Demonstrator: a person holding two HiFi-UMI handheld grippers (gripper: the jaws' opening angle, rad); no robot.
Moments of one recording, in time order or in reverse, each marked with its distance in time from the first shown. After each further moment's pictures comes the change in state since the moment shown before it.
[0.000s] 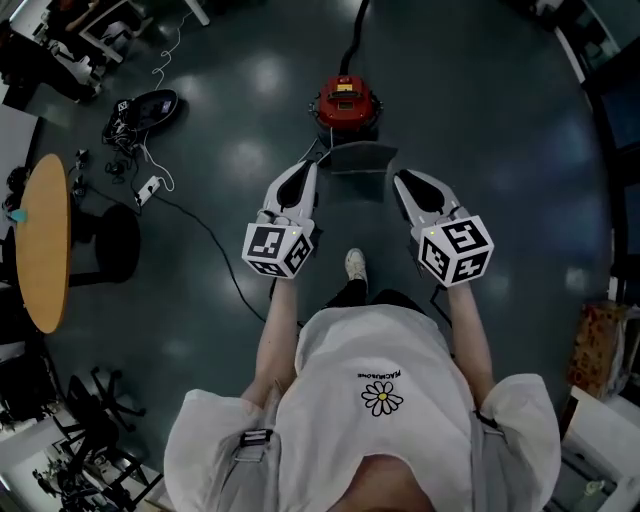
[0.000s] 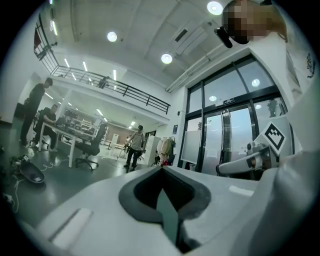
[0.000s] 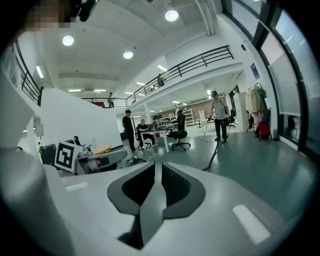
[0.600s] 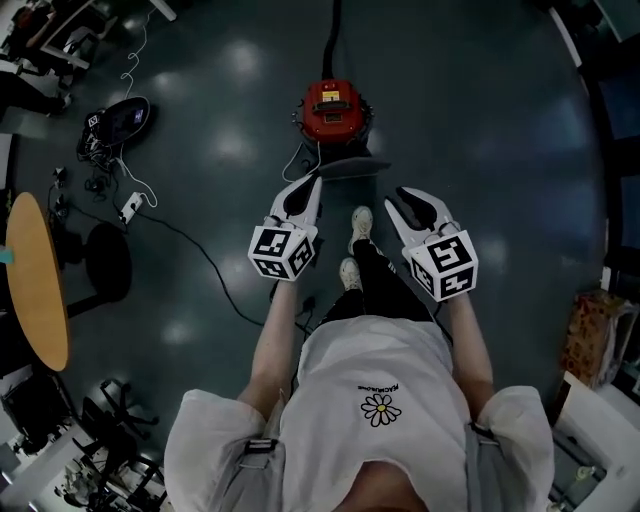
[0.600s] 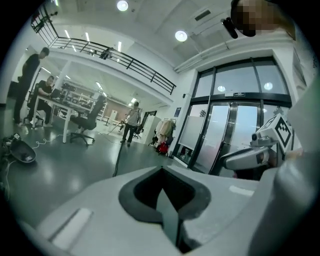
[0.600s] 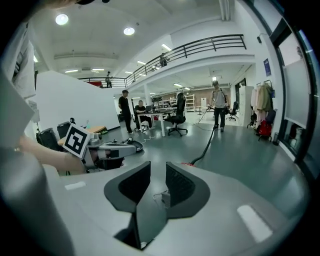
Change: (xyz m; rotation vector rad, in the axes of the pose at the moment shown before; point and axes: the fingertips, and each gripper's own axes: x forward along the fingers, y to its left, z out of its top) left arm 0.133 0.080 -0.083 -0.138 0.234 -0.066; right arm 0.112 -0.077 -0.017 -0.089 0.214 -0.043
